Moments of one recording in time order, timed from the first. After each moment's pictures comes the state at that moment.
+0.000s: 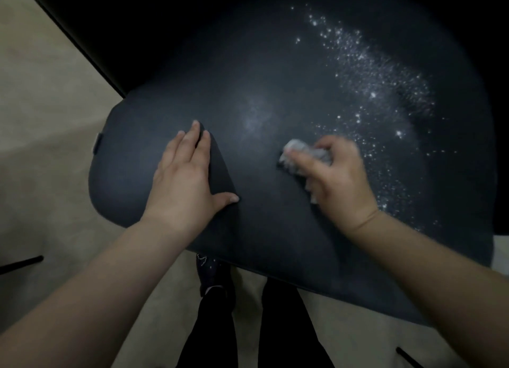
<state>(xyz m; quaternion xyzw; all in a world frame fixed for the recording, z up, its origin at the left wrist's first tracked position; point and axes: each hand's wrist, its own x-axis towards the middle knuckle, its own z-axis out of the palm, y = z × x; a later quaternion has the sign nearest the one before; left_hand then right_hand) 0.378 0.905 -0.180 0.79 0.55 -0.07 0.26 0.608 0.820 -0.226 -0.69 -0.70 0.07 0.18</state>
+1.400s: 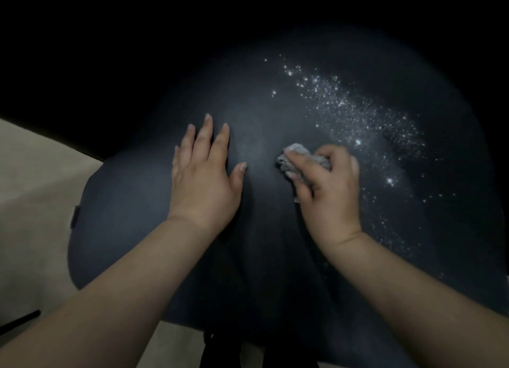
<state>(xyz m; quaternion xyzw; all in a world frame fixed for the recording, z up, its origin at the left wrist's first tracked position) 0.463 0.976 -0.204 0.80 0.55 0.00 0.24 0.622 0.878 -0.232 -0.79 -0.53 0.08 0.30</state>
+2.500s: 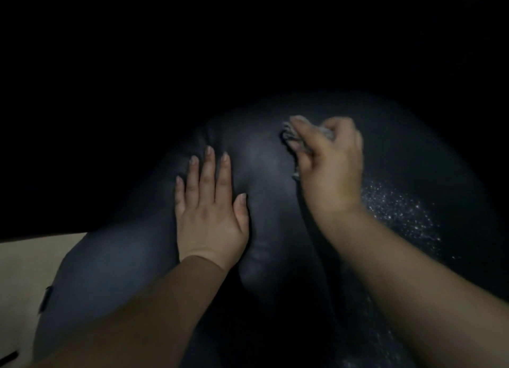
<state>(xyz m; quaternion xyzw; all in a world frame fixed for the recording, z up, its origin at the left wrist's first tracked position) 0.511 1.027 -0.256 0.81 0.58 0.02 0.10 0.692 1.026 -0.238 -0.80 -0.53 0.04 0.28</state>
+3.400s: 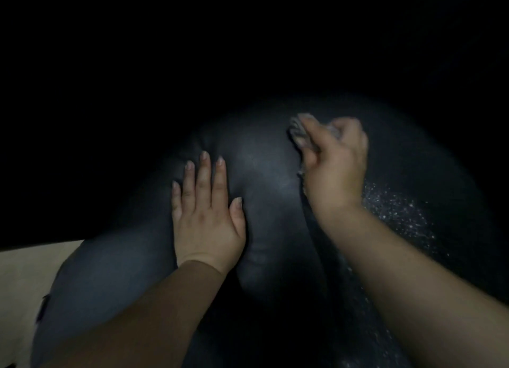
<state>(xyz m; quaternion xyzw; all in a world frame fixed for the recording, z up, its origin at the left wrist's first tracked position) 0.510 1.025 -0.261 0.81 0.57 0.02 0.08 0.700 1.025 -0.242 -0.82 -0.48 0.03 0.31</state>
